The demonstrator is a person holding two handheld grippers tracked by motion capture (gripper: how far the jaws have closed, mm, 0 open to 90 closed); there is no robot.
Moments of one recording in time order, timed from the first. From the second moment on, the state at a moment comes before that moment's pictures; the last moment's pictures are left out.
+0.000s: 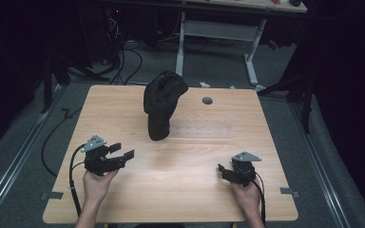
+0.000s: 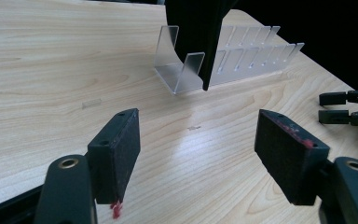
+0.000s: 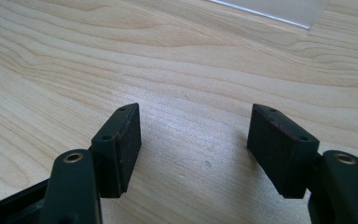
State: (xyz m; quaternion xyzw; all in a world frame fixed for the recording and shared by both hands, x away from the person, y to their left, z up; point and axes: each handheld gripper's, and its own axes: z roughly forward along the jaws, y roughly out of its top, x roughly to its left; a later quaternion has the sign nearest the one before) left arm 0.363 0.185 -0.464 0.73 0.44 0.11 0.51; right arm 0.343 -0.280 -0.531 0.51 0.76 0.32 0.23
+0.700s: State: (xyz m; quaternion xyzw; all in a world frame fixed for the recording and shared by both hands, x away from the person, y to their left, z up) left arm 0.354 0.181 -0.483 0.74 0.45 0.10 0.50; right arm 0.343 -0.280 -0.531 0.51 0.76 0.32 0.23
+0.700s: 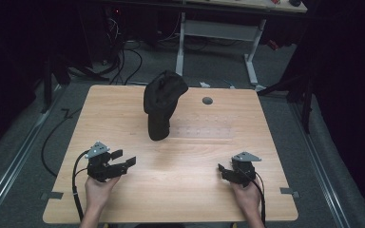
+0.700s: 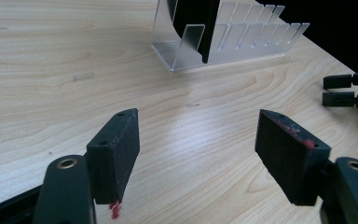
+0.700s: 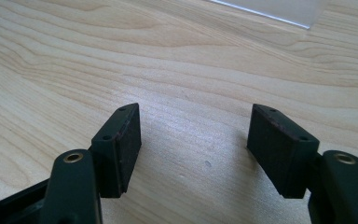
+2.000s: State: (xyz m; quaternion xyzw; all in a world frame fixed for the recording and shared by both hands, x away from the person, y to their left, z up) left arm 0.348 0.155 -0.526 0.78 0.44 0.13 0.43; right arm 0.343 -0.280 -0.531 0.51 0.76 0.32 0.23
